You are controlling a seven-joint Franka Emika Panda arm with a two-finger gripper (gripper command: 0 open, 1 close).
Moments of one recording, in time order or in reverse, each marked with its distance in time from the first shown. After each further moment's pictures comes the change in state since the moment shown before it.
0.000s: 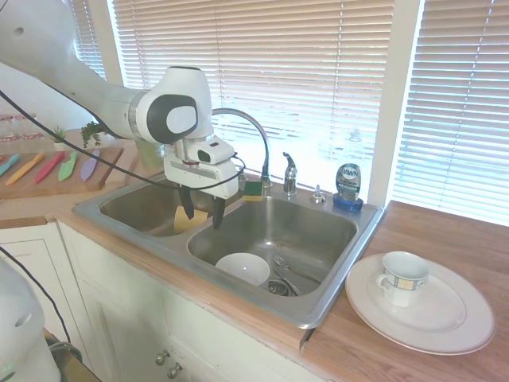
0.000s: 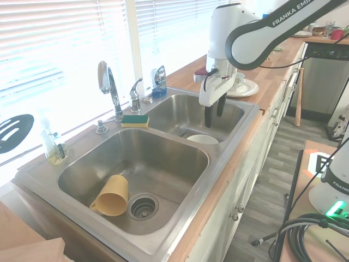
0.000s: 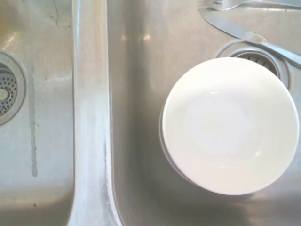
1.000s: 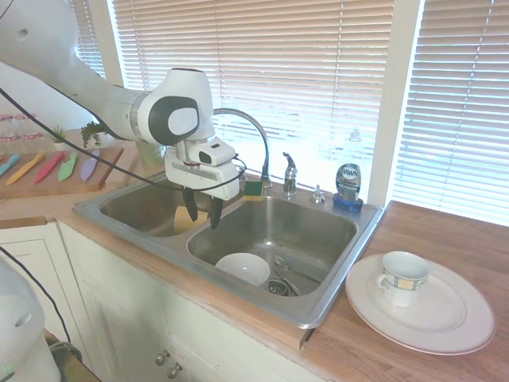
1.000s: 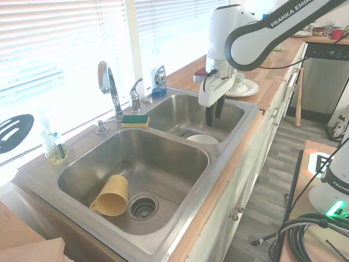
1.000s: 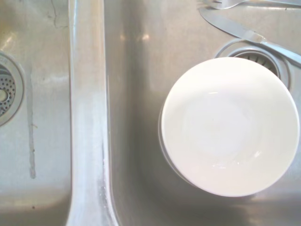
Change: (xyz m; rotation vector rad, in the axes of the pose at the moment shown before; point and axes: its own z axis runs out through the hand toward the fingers) arm 0.002 0.000 0.001 0.004 0.002 0.006
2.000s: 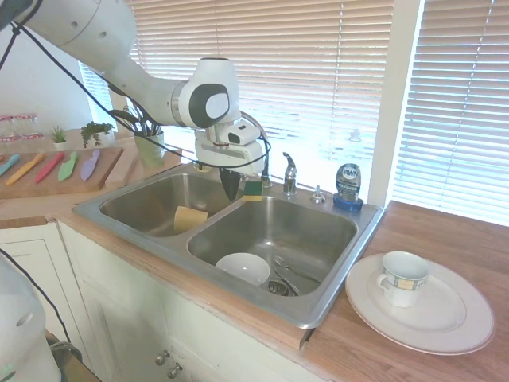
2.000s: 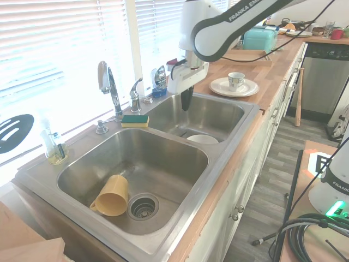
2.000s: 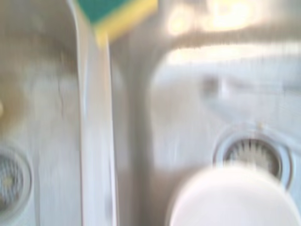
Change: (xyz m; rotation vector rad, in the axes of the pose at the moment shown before) arm 0.077 -0.093 -0.019 0.050 0.071 0.024
